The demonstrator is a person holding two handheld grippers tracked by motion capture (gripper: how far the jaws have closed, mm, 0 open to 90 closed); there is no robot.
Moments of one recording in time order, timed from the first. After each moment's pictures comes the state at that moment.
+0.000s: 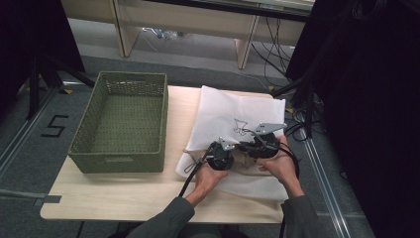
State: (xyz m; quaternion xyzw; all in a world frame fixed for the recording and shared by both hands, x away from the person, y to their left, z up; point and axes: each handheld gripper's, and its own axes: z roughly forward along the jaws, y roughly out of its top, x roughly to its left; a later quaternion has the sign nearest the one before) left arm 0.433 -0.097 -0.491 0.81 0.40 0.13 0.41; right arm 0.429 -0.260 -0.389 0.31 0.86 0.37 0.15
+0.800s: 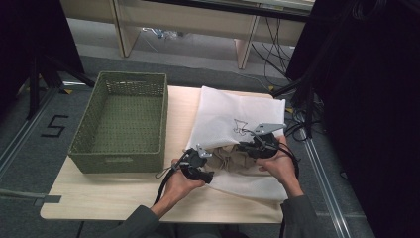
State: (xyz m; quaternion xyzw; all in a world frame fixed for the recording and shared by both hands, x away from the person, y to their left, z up) left arm 0.400 -0.027 -0.484 0.84 0.40 0.12 0.34; right arm 0.429 -0.259 -0.390 0.31 0.87 0.36 0.15
